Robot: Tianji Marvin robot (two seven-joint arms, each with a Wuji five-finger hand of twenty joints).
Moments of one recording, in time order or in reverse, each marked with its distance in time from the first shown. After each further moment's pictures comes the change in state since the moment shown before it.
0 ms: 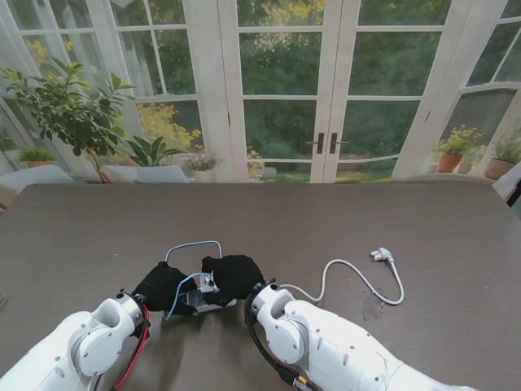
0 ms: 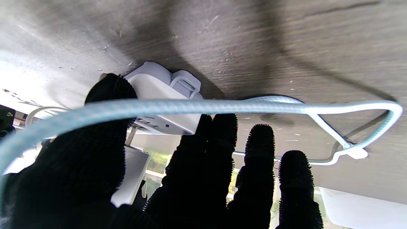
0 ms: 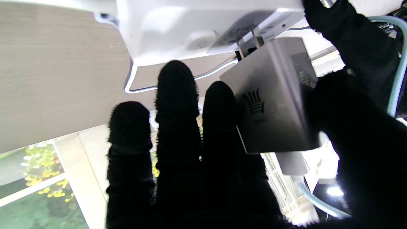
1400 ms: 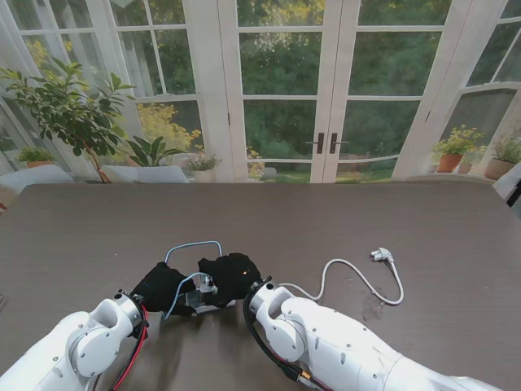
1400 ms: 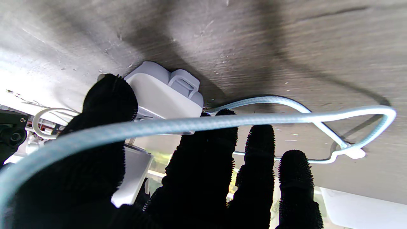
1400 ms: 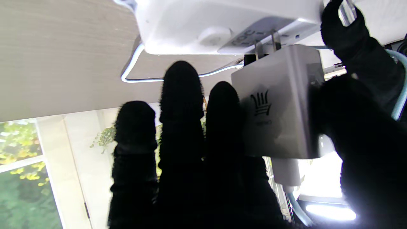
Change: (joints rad) left arm 0.004 0.000 -0.012 0.003 0.002 -0.021 -0.001; right arm 0.042 0.007 -0.057 0.009 -0.093 0.029 -0.017; left_hand 0.001 0.011 -0.022 -0.001 0.000 0.001 0.020 0.004 0.011 0.002 0.006 -0.049 0.022 0.000 0.002 0.000 0.002 0.000 0.013 -0.001; right_hand -0.028 0.024 0.001 0.000 0.000 -0.009 0.000 0.035 -0.012 -0.031 -0.009 -0.004 0.003 -0.036 0.024 0.001 0.005 -0.066 0.009 -0.025
